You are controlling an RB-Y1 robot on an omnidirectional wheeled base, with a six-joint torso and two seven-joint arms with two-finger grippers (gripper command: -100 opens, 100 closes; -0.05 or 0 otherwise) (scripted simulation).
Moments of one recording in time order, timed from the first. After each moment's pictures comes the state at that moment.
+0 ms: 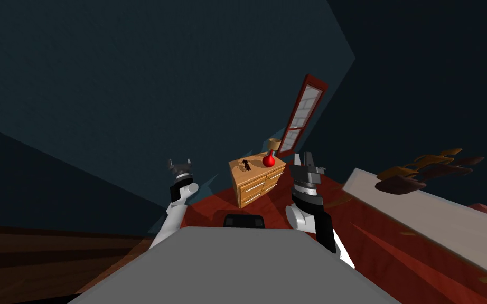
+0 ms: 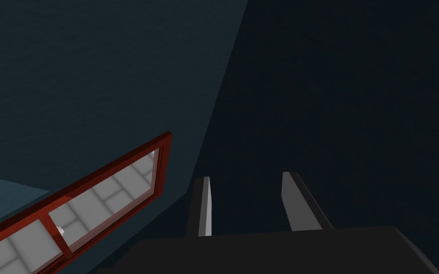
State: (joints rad) left arm -0.01 0.21 0.36 -1.52 0.71 -0.58 0.30; right arm 0.50 -0.04 0.01 -2.33 -0.11 -0.56 -0.09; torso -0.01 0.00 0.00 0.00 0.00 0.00
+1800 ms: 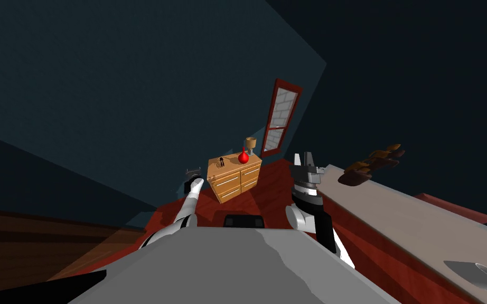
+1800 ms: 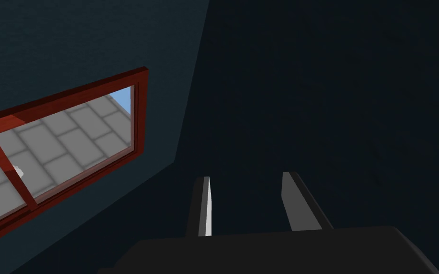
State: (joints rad) left arm -0.31 0.15 0.54 -1.03 0.98 -0.34 0.26; right arm 0.50 -0.04 0.01 -2.33 -0.11 -0.56 -0.09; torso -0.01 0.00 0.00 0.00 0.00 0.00
